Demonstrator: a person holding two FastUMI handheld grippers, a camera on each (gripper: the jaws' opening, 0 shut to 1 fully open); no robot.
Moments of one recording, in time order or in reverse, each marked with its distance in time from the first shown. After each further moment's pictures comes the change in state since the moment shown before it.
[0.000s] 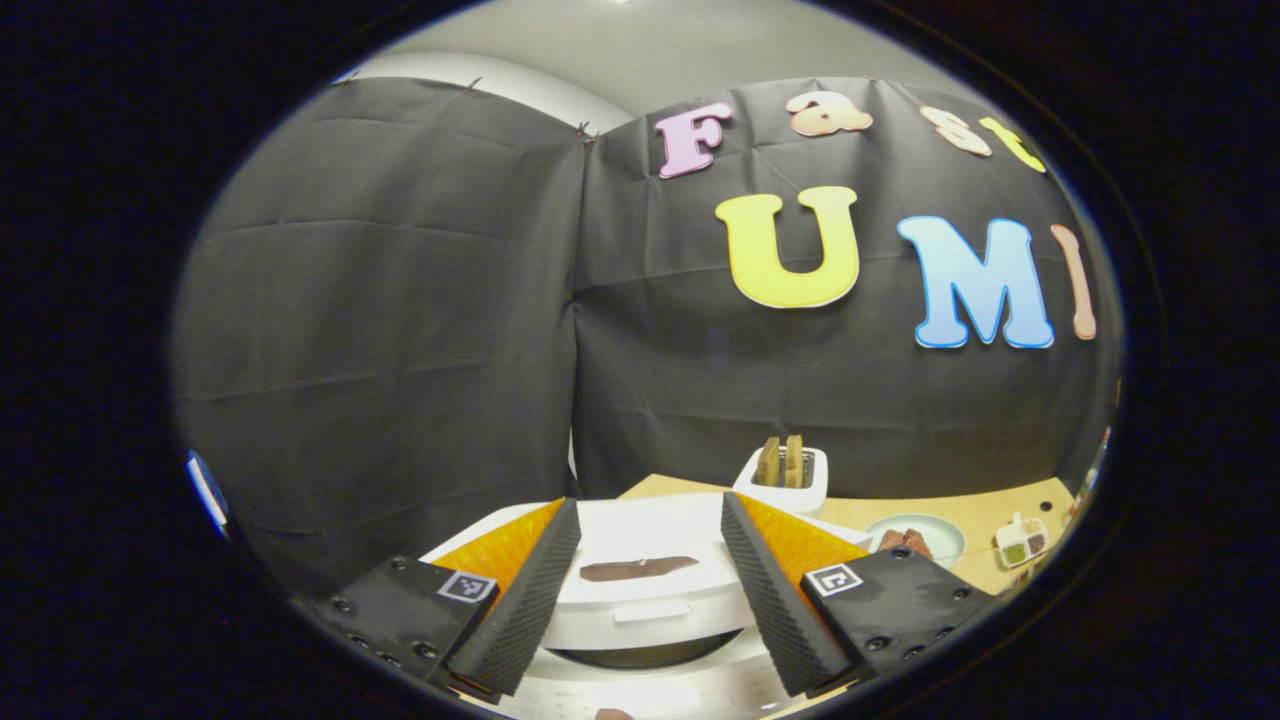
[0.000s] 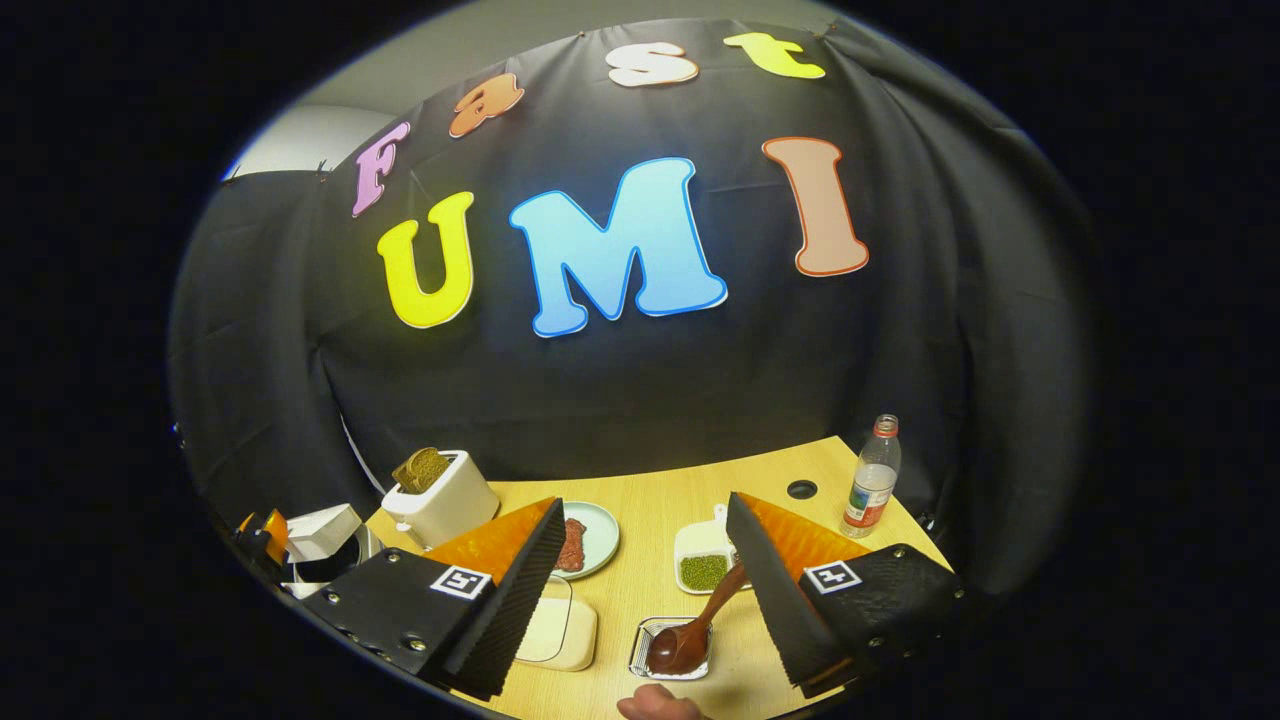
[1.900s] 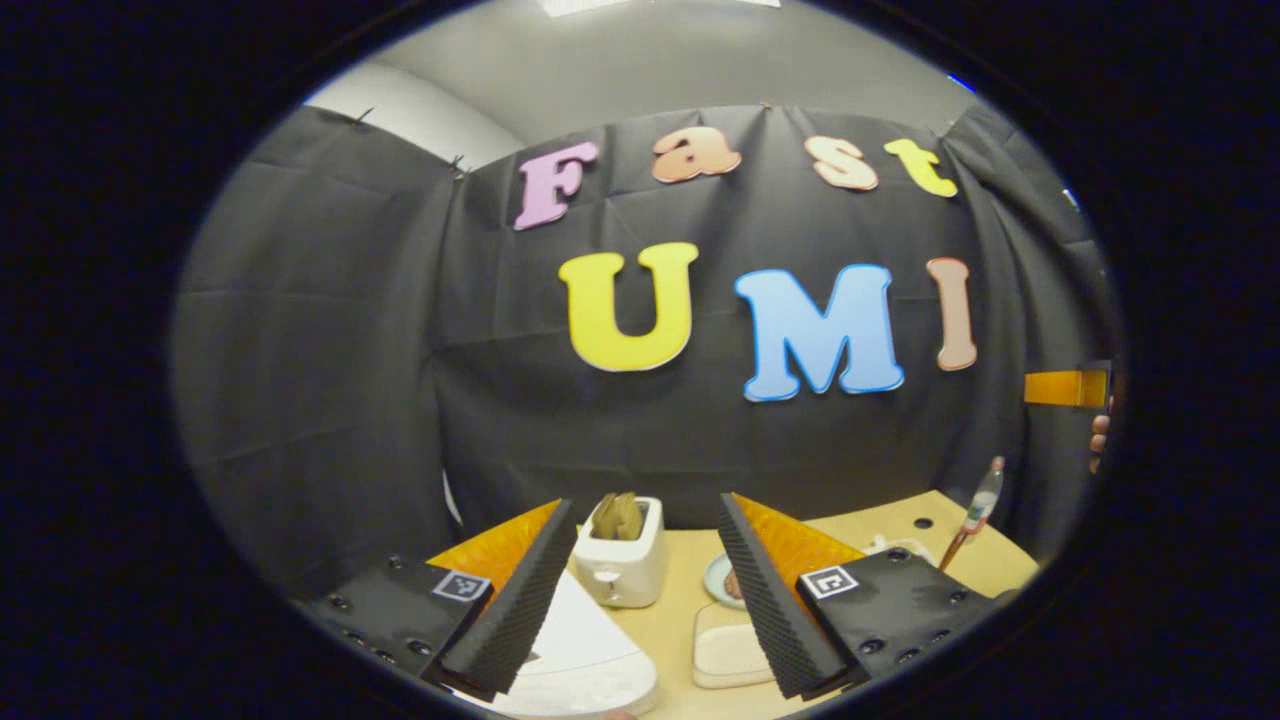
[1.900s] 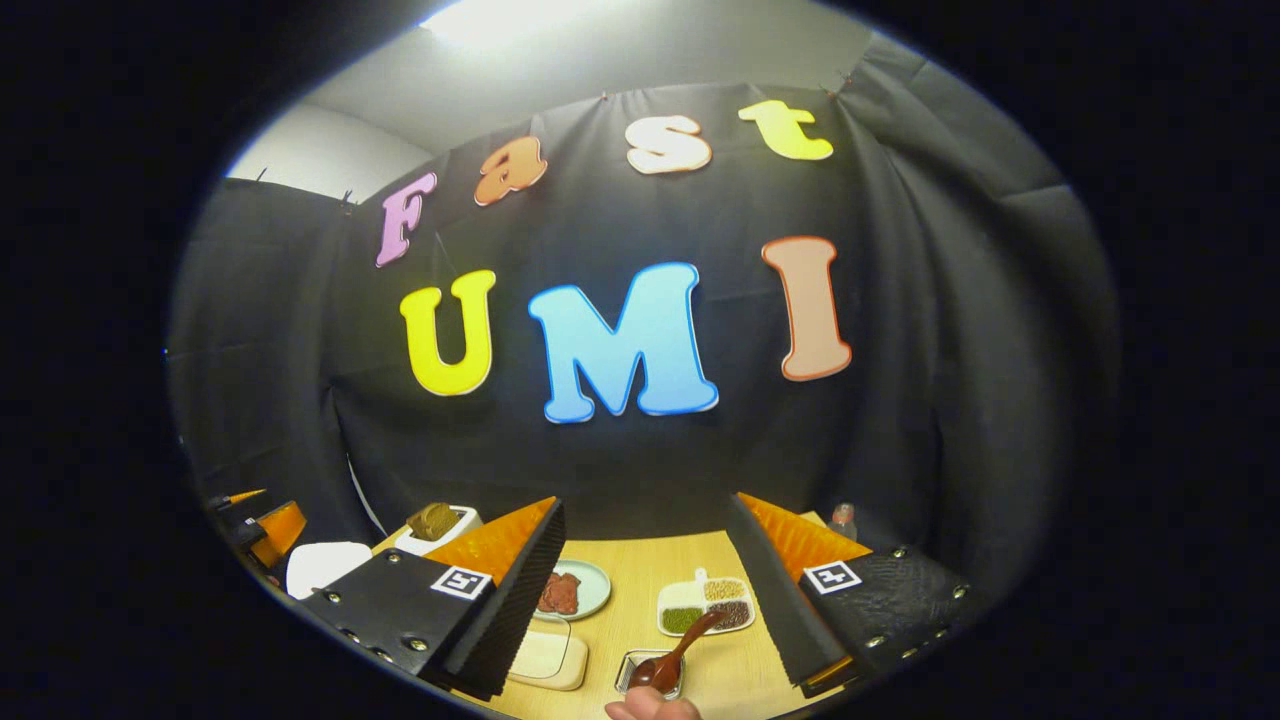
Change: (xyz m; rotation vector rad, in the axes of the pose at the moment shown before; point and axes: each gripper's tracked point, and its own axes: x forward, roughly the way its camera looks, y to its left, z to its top) left arm -0.092 -0.159 0.169 0.053 -0.116 -0.433; right arm -0.075 0.002 0.108 -0.071 -0.237 -0.009
